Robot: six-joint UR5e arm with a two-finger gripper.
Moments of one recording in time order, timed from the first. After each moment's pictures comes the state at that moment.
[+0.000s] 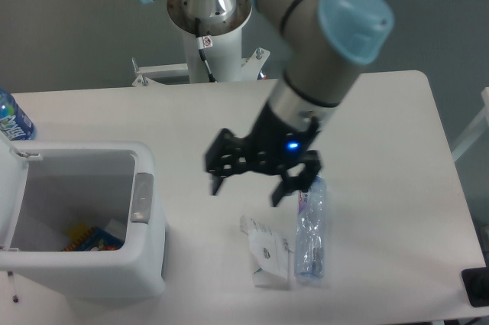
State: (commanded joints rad) arm 2.55 -1.97 -1.17 -1.46 1.20 0.63
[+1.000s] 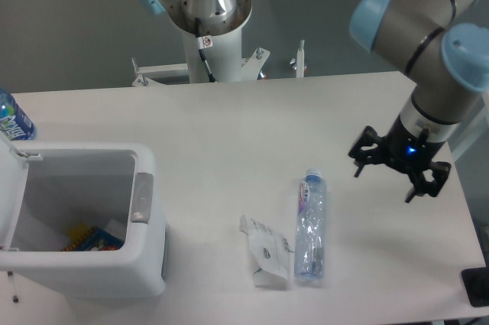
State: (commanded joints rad) arm 2.73 -2.13 -1.20 -1.31 1.48 1.37
